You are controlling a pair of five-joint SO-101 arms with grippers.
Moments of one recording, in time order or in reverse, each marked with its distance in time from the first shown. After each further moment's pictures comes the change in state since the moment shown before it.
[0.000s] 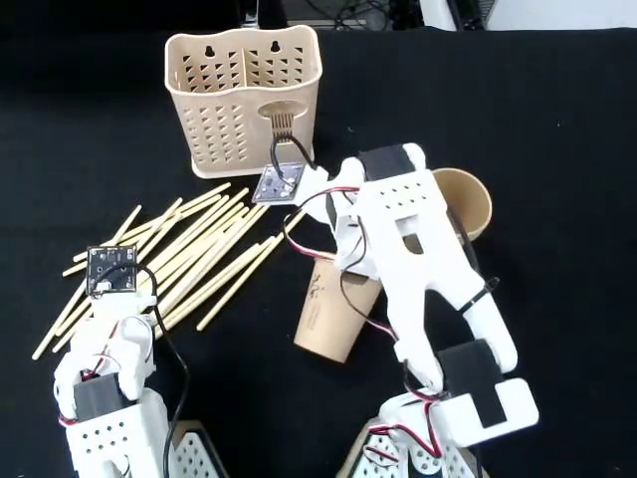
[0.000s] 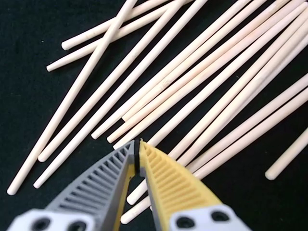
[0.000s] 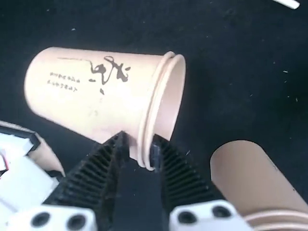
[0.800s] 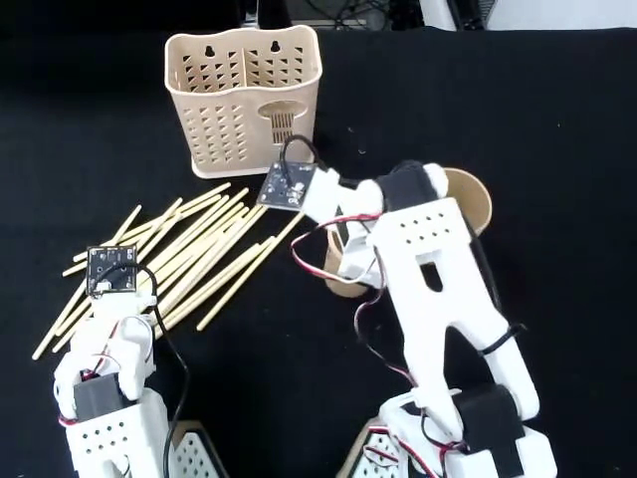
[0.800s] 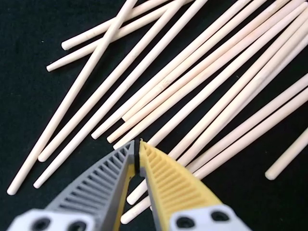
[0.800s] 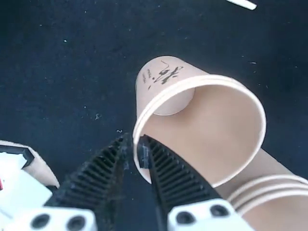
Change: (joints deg) left arm 0.0 0.0 0.0 0.0 0.0; right arm -0.2 -13.4 9.2 -5.1 -2.9
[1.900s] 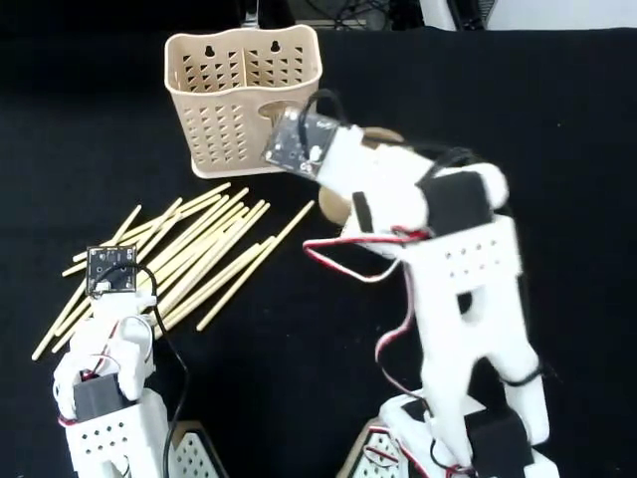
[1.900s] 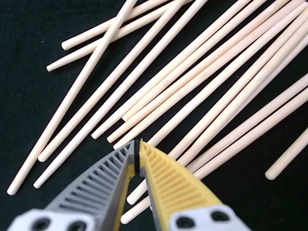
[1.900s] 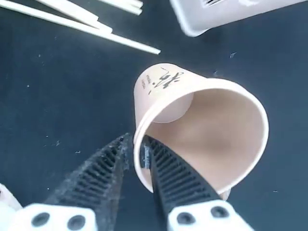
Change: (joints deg) left arm 0.0 0.0 0.0 0.0 0.0; right arm 0.4 -6.2 -24.1 7.4 -3.2
